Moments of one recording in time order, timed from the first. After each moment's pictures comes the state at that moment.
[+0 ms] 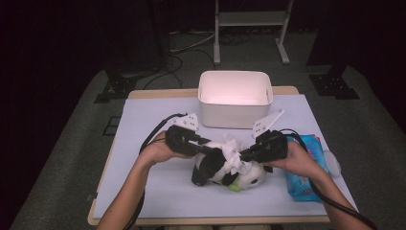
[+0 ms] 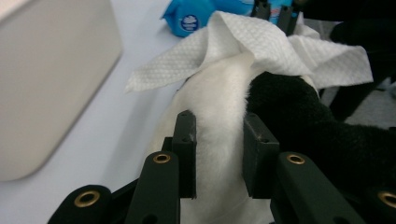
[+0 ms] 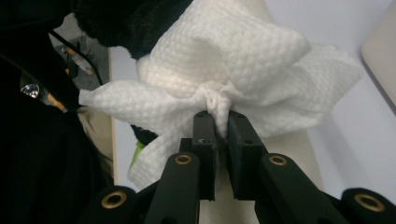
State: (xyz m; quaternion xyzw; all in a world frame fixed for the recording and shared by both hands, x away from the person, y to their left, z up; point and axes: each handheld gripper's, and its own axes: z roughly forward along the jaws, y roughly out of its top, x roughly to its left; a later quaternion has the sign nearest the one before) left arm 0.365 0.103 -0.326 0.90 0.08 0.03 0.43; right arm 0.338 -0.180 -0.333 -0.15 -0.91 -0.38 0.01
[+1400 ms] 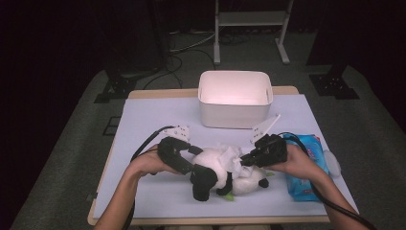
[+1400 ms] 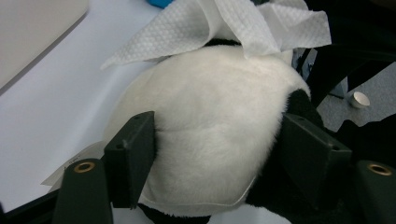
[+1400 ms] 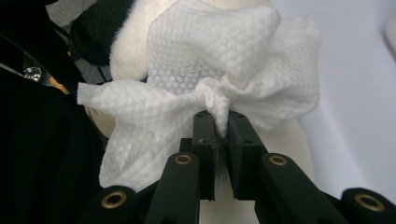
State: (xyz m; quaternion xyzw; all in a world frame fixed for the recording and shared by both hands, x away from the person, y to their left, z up) left arm 0.344 0.126 -0.353 0.89 0.12 -0.05 0.43; right arm 0.333 -0.178 -0.343 -0.14 -0.93 -0.35 0.02
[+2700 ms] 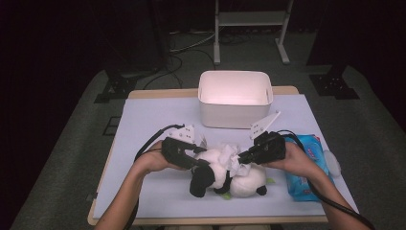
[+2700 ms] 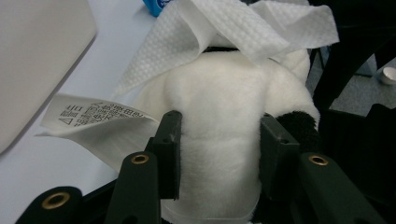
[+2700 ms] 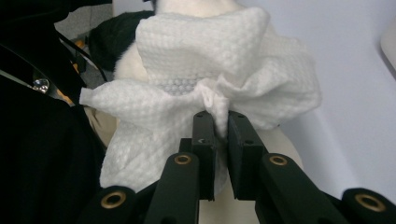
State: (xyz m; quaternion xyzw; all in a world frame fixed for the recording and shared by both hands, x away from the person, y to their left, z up) left arm 0.342 0.117 -0.348 0.90 0.06 0.00 0.43; right arm 0.341 -0.177 -0.341 -0.14 -0.92 -0.37 0.03
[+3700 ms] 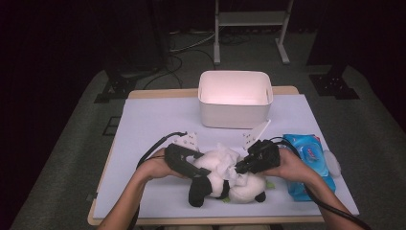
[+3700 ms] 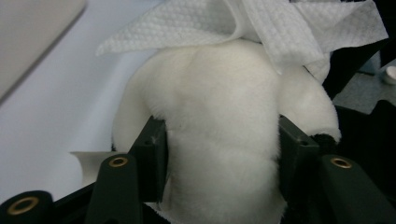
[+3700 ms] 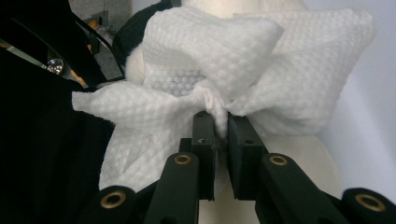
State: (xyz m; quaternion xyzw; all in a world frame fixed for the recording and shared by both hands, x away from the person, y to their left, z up) left arm 0.333 0.109 -0.365 0.91 0.08 0.01 0.40; right arm 0.330 -0.161 -0.355 -0.11 -0.93 -0.34 0.06
